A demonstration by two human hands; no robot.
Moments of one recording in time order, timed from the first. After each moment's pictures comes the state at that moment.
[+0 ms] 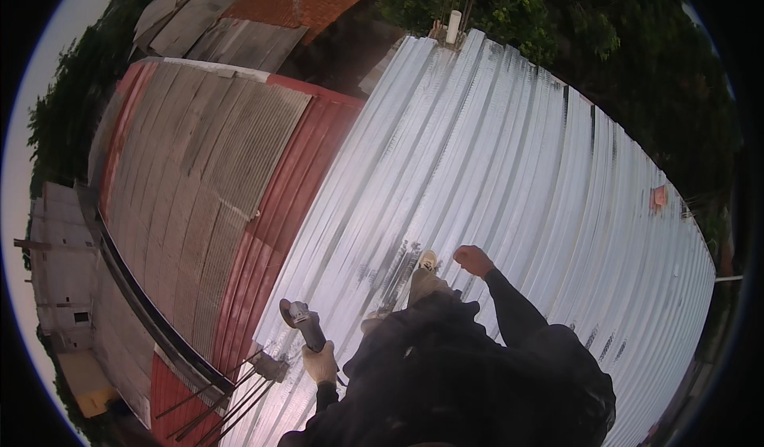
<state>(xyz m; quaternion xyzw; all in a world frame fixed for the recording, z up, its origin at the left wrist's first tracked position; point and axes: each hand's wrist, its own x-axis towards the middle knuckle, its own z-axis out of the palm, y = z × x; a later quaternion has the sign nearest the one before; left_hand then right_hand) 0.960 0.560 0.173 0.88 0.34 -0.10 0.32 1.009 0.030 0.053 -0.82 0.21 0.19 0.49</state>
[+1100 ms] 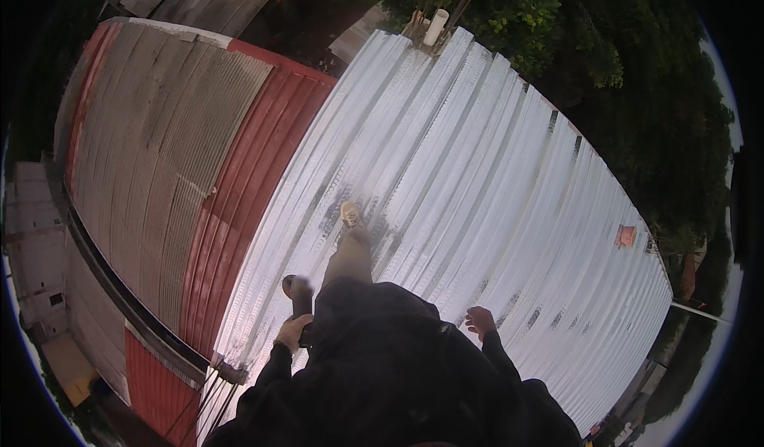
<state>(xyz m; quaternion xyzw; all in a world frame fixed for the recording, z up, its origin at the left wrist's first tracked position) 1.338 0.276 0.105 0.60 0.33 -0.49 0.54 1.076 -0.281 0.079 -0.50 0.65 0.22 0.52</state>
